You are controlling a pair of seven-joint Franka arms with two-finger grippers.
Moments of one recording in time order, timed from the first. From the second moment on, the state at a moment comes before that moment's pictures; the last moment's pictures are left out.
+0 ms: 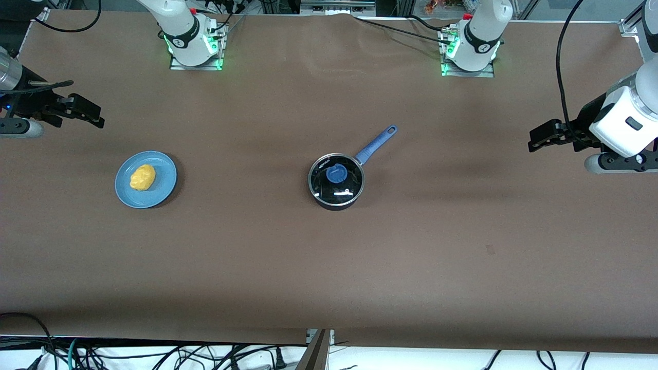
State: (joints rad) left arm -0.06 0.22 -0.05 -1.30 -0.04 1.43 -0.16; right arm 0.02 -0.04 -0.03 -1.72 0.02 1.63 0.01
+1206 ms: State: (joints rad) left arm -0.21 0.34 -0.14 -1.36 -0.15 1.70 -0.61; right arm 0.01 -0.04 -0.04 -1.72 0.01 1.58 0.01
